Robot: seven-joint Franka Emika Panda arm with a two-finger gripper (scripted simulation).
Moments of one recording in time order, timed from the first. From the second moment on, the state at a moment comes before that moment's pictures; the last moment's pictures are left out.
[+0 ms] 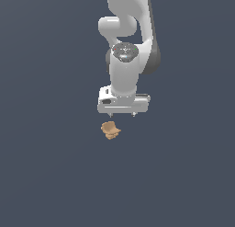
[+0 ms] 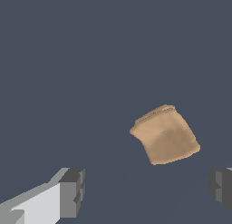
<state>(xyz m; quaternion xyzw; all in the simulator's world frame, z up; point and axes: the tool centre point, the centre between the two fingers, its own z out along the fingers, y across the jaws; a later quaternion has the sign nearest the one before) -0.008 0.021 0.175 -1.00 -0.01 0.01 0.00</state>
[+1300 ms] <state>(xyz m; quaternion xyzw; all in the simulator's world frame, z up) -0.003 0.025 0.183 -1.00 -0.06 0.00 0.01</state>
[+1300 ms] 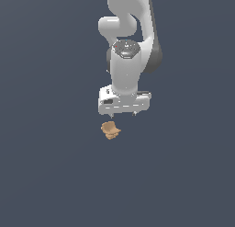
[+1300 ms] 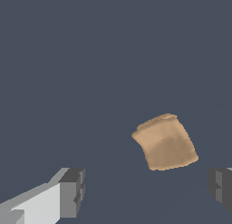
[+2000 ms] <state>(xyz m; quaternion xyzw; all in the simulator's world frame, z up) -0.001 -0.009 0.136 -0.98 -0.18 0.00 0.00</state>
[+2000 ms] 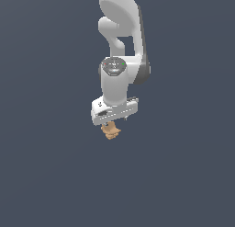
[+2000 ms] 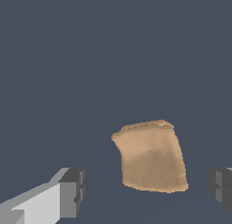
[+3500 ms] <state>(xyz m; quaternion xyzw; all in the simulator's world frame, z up) -0.006 -0.041 0.064 -0.95 -0.30 0.00 0.00</state>
